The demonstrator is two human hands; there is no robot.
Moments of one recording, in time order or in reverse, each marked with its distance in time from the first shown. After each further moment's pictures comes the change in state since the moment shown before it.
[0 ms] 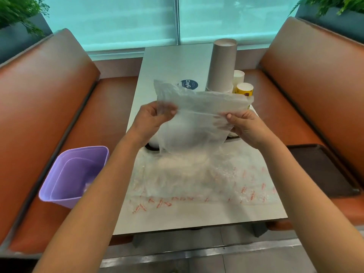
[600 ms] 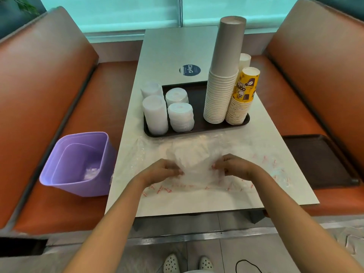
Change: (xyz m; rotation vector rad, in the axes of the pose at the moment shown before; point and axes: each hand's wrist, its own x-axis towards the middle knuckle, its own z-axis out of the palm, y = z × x) left_hand -0.086 -0.120 0.008 0.320 -0.463 -0.592; right_hand -0.053 0.095 0.023 -0.304 -0.165 0.704
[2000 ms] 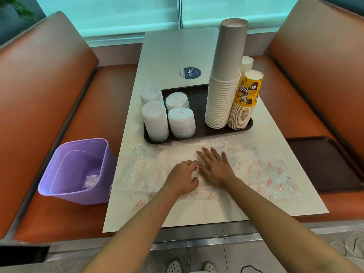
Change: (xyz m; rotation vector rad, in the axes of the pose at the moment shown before) left_hand 0.061 -0.007 0.050 0.639 0.321 0.366; right_hand 0.077 0.028 0.029 -1.022 0.351 -0.269
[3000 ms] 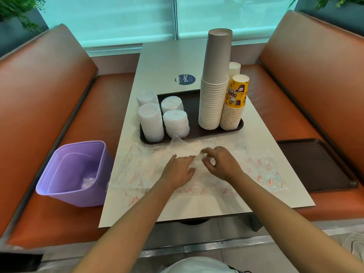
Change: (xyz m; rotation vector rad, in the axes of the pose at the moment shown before) left_hand 0.000 0.025 -0.018 0.211 -0.017 -0.038; right_hand -0.037 0.008 -0.039 0.220 0.488 -0.225
